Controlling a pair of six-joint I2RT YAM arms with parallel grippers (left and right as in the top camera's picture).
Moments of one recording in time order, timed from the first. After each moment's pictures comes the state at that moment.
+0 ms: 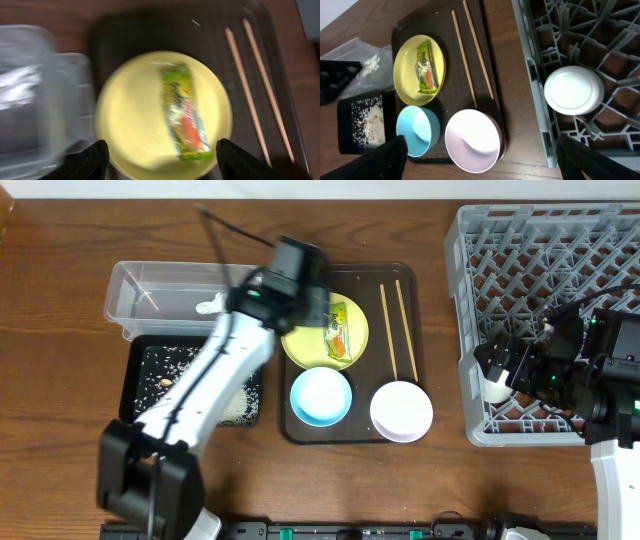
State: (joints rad) left arm -0.46 1.73 1.40 -0.68 -0.04 -0.31; right arm -0.16 1.10 1.15 -1.07 -0.42 0.27
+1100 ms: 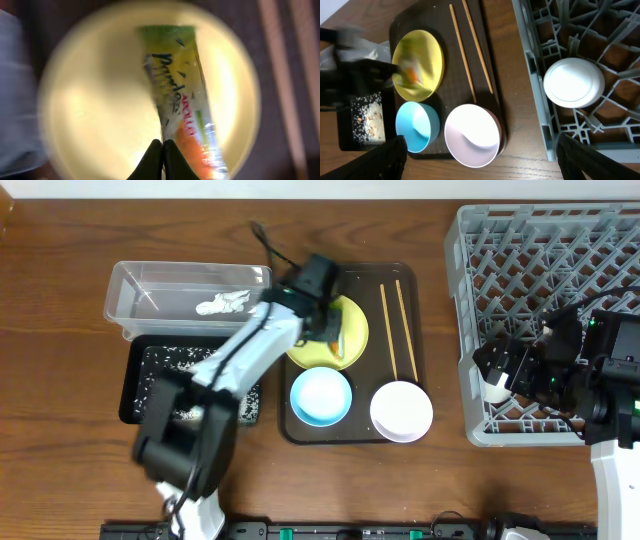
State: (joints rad) left arm -0.44 1.87 1.41 -0.65 0.04 -0.32; right arm -0.16 1.09 1.15 -1.09 -0.42 0.27
